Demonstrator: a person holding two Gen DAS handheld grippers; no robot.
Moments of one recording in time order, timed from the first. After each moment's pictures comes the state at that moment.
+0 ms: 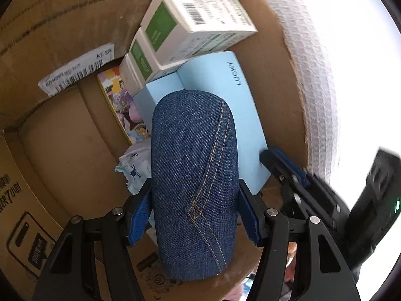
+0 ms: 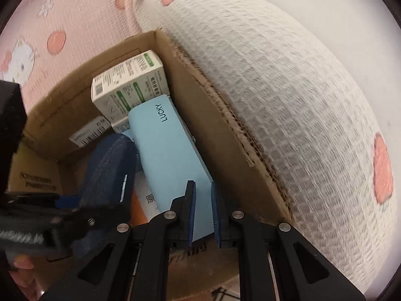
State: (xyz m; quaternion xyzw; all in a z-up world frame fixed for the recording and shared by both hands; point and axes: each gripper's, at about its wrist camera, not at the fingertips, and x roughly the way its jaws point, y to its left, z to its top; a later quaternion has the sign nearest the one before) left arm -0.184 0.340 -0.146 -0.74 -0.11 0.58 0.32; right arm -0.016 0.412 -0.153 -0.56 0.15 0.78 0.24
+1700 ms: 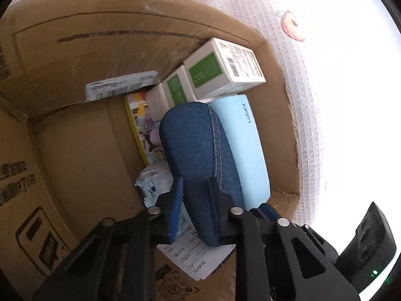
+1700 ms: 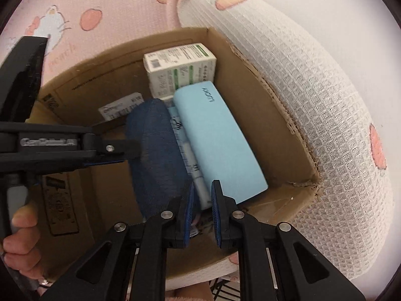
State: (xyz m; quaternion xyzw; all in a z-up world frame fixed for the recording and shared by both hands) left arm -0.162 0.276 -0.108 -0.66 -0.18 0.65 0.33; right arm -0.008 0.334 -0.143 -0.56 0.08 0.80 0.21
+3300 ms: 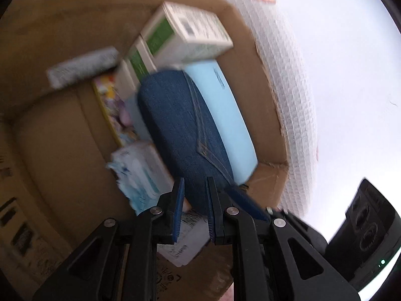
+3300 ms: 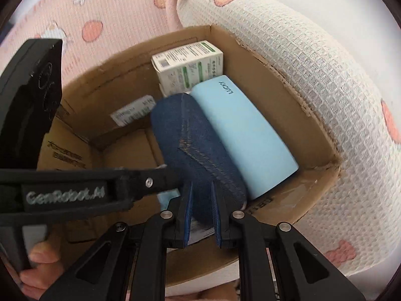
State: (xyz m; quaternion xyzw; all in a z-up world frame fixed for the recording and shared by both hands) left arm -0.156 0.296 -0.128 -0.65 -0.14 0.65 0.37; right arm 0.014 0.333 -0.136 -0.53 0.15 0.81 0.20
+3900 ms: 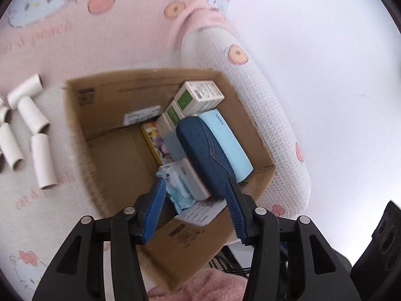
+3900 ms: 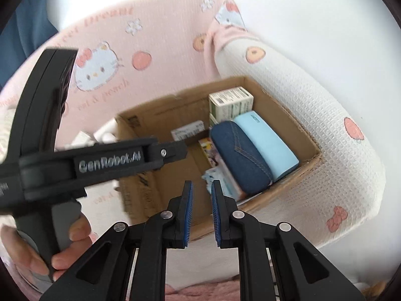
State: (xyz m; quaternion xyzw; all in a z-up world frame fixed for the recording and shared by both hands) left arm -0.092 0.187 -0.039 -0.53 -0.14 0.76 0.34; right arm 0.068 0.221 -0.038 -0.44 0.12 0.87 0.20
